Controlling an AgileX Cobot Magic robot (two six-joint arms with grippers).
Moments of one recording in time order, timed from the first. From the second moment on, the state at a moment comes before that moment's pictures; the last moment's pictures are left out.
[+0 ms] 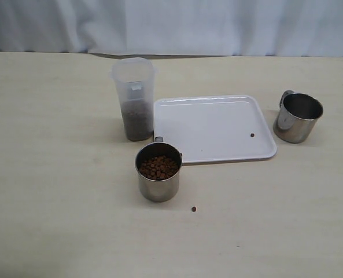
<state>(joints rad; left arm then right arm) -0.07 0.65 0.00 0.48 -0.64 -0.20 0.06 0.00 0.00 -0.11 0.17 0.18</state>
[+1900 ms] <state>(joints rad) -0.30 2.20 -0.91 1.44 -1.01 -0.51 0.06 0.00 0.00 -0.11 0.17 0.18</state>
